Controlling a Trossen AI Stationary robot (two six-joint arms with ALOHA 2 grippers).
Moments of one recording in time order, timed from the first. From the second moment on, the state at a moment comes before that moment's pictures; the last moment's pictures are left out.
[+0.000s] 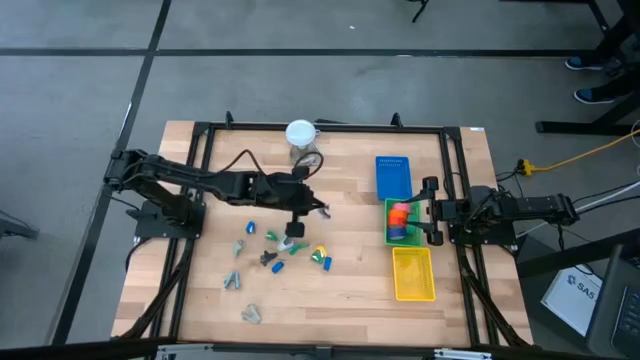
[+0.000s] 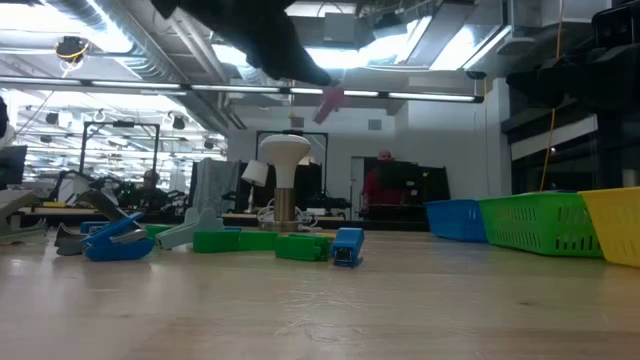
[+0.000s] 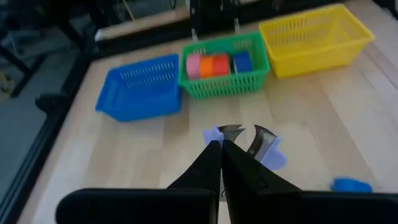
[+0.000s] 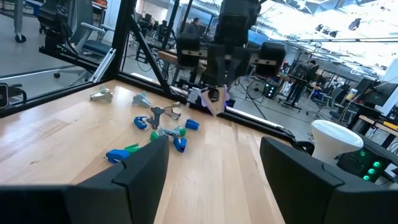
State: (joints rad) left arm -0.02 1.46 0.97 -0.02 -0.12 0.19; right arm 0.10 0.01 0.01 0.02 -0.01 -0.32
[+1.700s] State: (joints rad) left arm 0.21 2.32 1.68 0.27 0.01 0.30; right arm 0.10 0.01 0.01 0.02 -0.01 -0.32
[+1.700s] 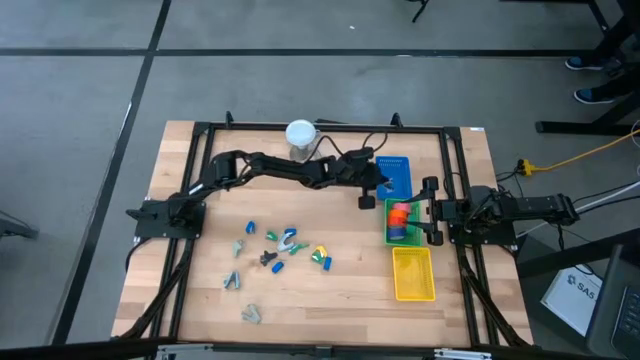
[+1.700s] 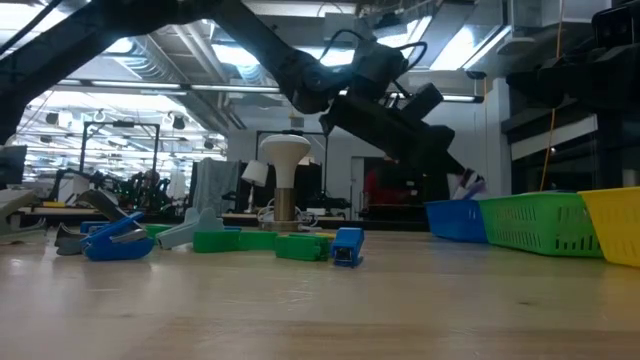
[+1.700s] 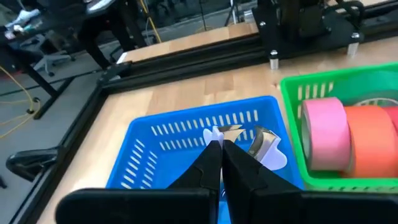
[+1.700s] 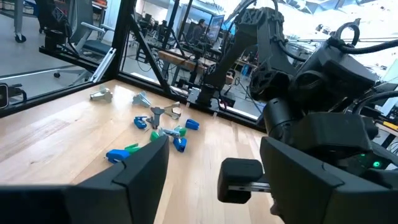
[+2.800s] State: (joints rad) left arm 0.22 2.31 1.68 0.02 0.04 0.20; right arm 0.10 0.01 0.01 0.02 -0.01 -0.32
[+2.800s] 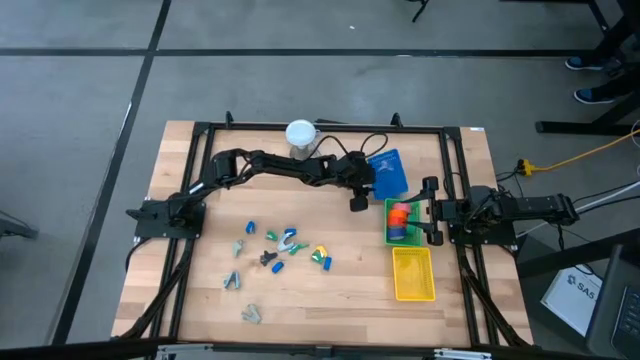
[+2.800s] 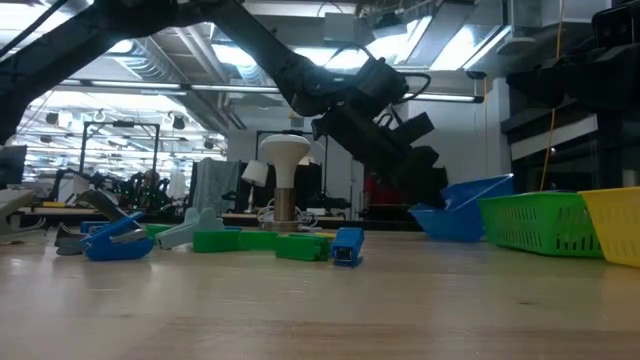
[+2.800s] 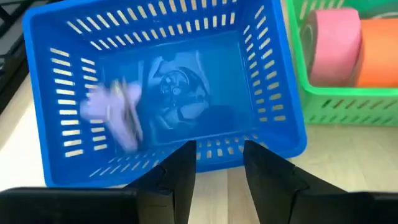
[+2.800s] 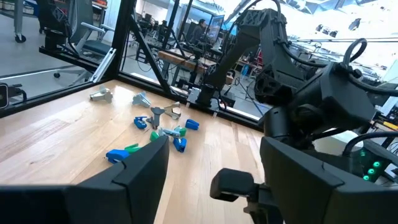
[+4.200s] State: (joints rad) left arm 0.14 2.22 1.68 -0.13 -0.12 1.16; right arm 0.10 0.01 0.01 0.02 -0.01 -0.32
